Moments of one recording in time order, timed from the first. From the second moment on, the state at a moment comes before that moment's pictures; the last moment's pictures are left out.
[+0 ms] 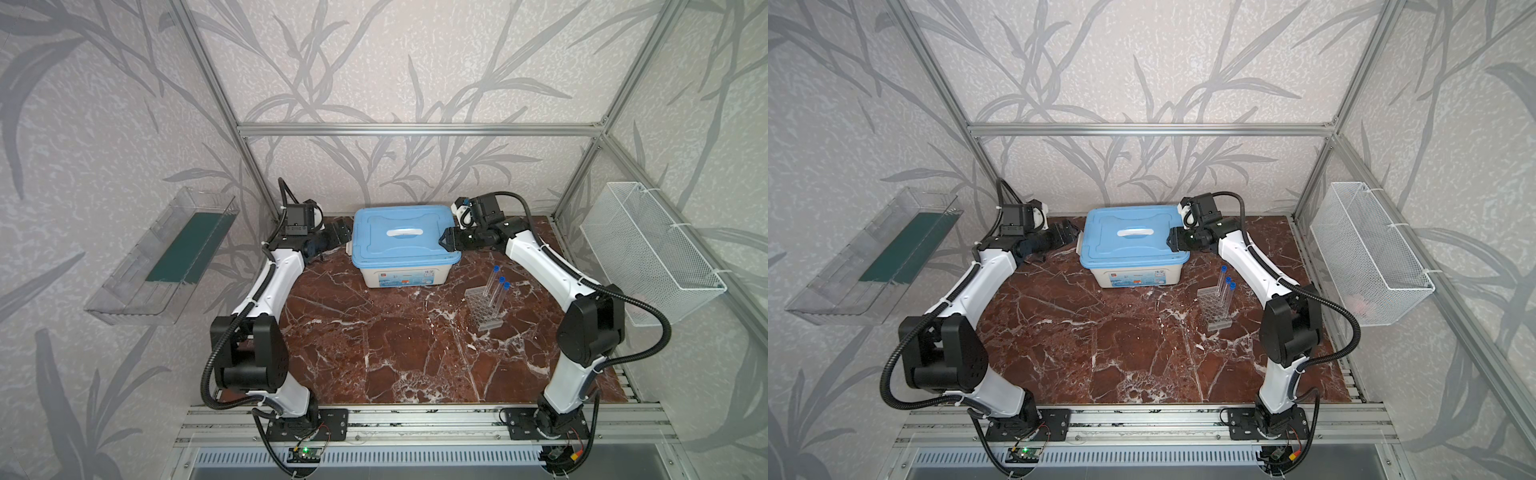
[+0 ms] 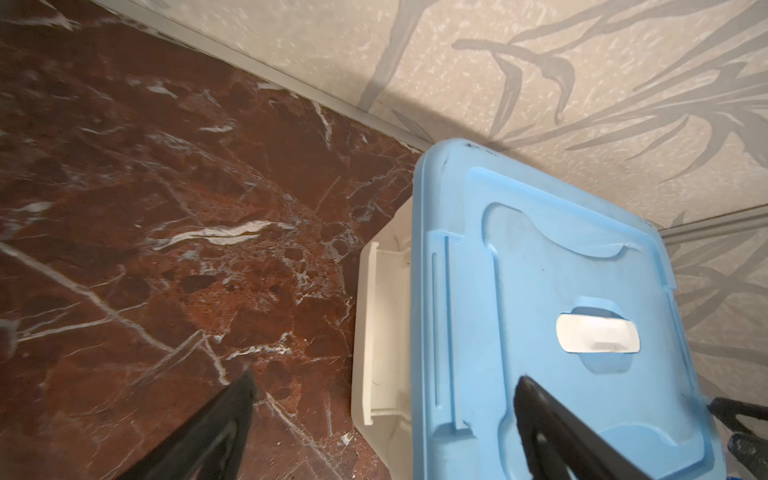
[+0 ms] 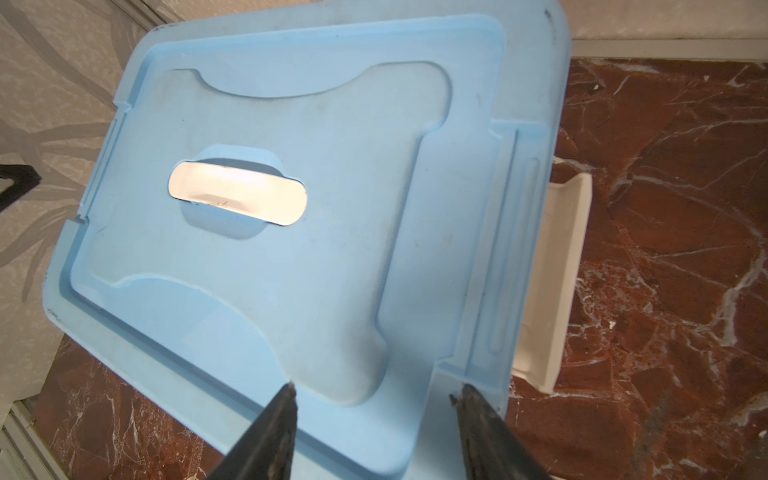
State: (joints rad) left arm 0.00 1.61 1.31 -0.42 0.31 -0.41; right arm 0.39 1.82 1.67 -0.69 -0.25 0.28
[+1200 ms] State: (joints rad) left arm -0.16 1.74 1.45 -0.50 0.16 -0.32; right arm 0.38 1.82 1.60 -0.55 -0.28 0.27
